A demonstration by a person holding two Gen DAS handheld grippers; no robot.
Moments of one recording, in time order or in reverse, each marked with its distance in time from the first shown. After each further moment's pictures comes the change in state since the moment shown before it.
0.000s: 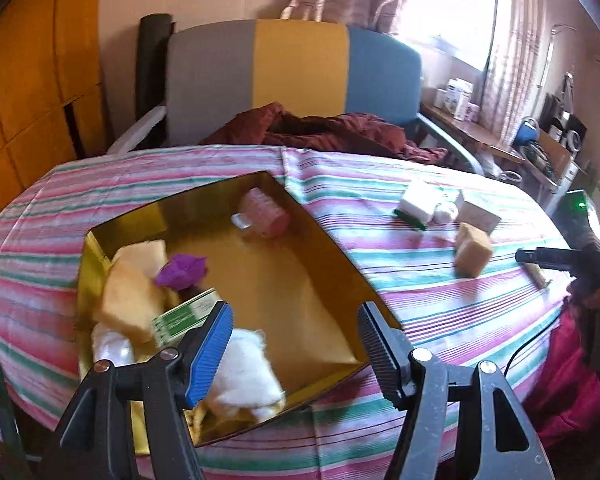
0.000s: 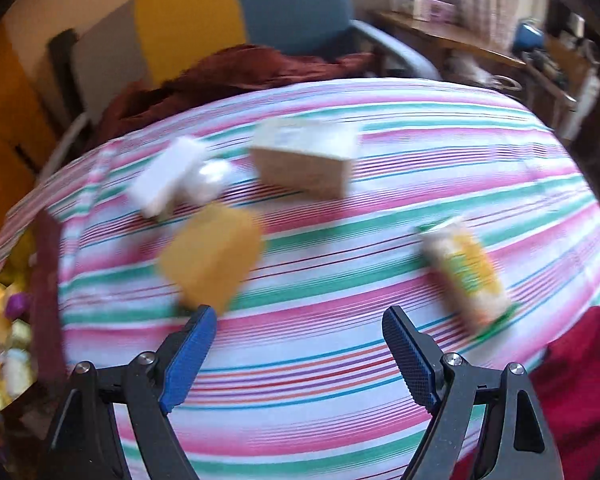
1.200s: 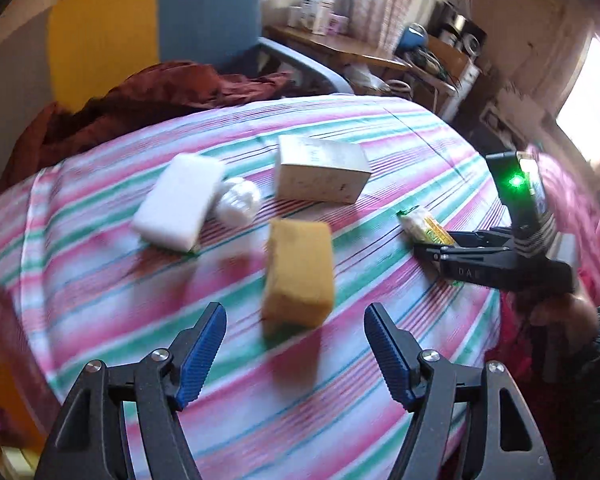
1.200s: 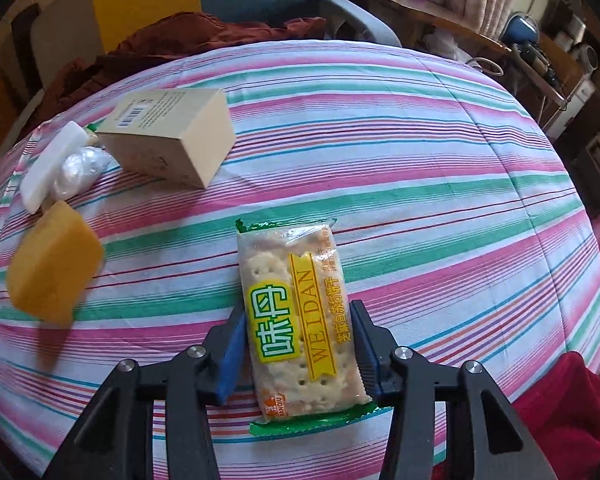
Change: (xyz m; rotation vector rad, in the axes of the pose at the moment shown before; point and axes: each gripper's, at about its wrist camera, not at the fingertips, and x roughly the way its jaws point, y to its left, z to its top) left arm 0.149 -0.229 0.068 0.330 0.244 -0.346; right arm 0.058 -0.067 0.016 -0.069 0.101 -0.050
